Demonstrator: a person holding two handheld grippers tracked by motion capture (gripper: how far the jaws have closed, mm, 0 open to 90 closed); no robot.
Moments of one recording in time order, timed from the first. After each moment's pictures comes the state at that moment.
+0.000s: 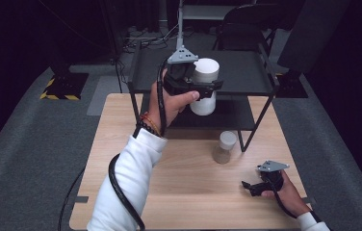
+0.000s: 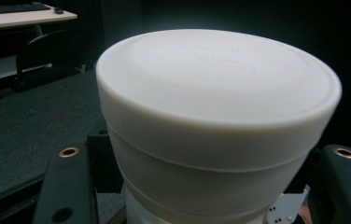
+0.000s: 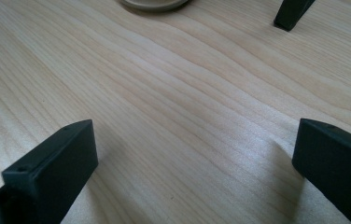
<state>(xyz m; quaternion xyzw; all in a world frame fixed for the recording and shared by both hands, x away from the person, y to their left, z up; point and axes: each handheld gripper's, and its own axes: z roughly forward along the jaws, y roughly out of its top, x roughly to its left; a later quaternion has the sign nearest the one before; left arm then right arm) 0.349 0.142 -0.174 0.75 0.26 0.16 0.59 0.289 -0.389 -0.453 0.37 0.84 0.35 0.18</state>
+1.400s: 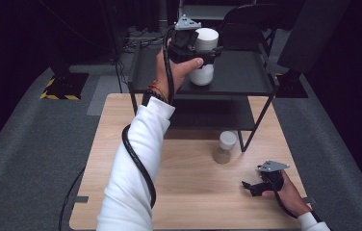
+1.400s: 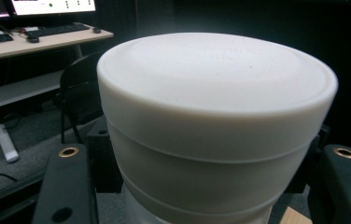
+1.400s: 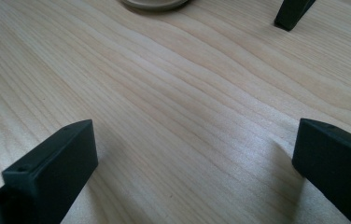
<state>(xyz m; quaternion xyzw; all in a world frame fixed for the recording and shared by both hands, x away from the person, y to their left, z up) 0.402 0.126 -0.152 0.73 0.29 0.22 0.58 0.290 -0.391 -0.453 0.37 0.84 0.35 0.17</state>
